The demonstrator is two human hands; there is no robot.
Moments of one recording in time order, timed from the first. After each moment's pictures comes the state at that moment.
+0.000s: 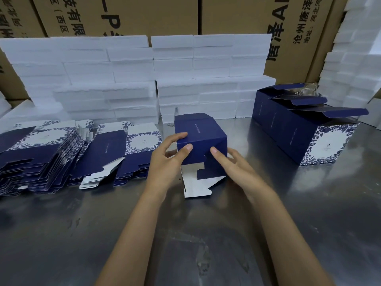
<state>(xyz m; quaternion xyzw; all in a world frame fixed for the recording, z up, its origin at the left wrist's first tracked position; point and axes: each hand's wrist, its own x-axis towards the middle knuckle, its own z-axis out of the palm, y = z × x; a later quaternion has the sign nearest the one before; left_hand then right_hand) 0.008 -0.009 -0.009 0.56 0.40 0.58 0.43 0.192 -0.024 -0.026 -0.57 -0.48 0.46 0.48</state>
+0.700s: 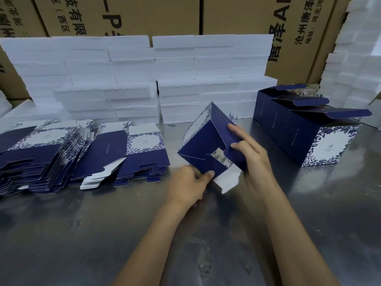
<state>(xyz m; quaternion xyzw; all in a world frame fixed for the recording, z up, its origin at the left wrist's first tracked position) 0.037 -0.018 -0.031 0.70 0.60 0.28 0.27 0.193 -0.030 -0.009 -0.41 -0.43 0.43 0.68</state>
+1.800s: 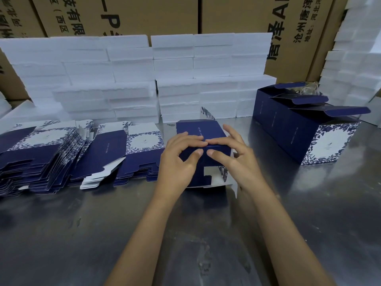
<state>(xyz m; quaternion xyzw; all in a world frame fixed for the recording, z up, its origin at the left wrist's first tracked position) 0.024 -0.014 -0.011 0.69 0.39 0.56 0.25 0.177 -0.037 -0.004 -0.48 -0.58 0.30 0.58</state>
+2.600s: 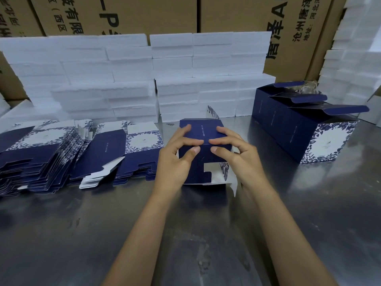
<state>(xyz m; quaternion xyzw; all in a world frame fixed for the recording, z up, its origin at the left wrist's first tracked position) 0.020 -0.013 -0.007 0.64 0.38 0.56 0.37 0.183 -0.031 -0.010 -0.44 -0.52 0.36 0.64</state>
